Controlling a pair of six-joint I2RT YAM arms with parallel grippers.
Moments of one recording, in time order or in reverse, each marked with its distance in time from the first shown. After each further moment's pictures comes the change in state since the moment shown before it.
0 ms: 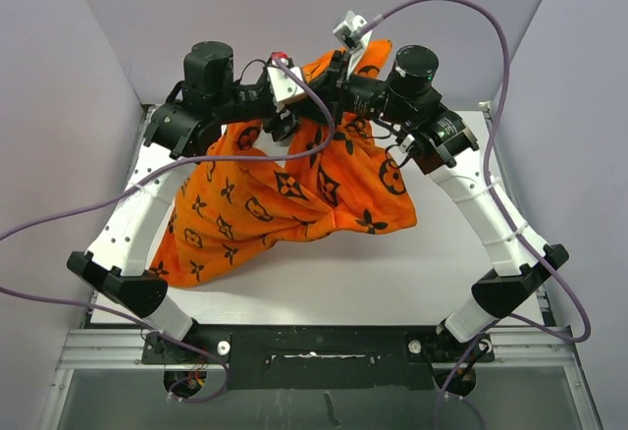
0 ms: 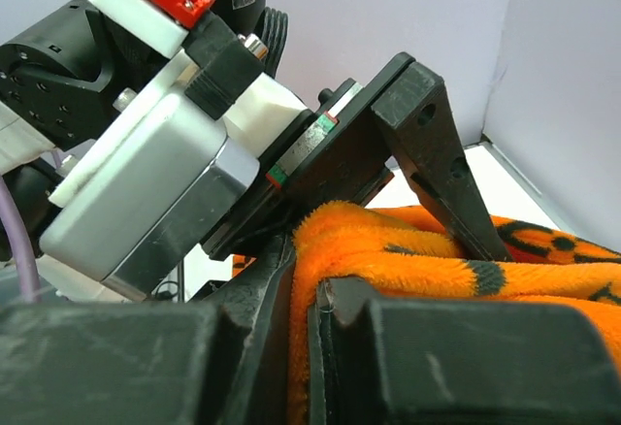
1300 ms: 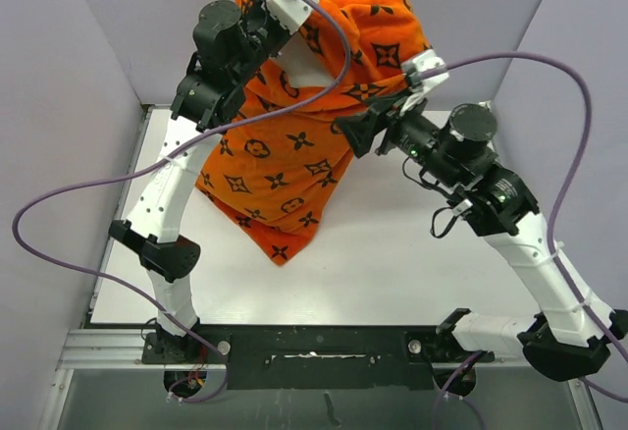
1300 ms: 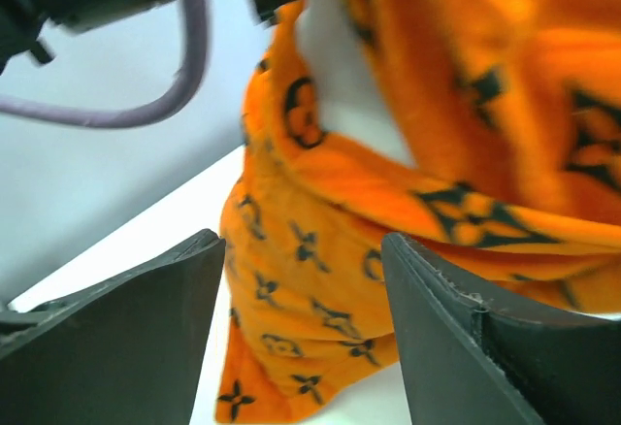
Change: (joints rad) left arm -0.028 0.311 0.475 0.251 -0.619 -0.023; right arm 0.034 -0.410 -0.337 -0.079 0.684 -0.117
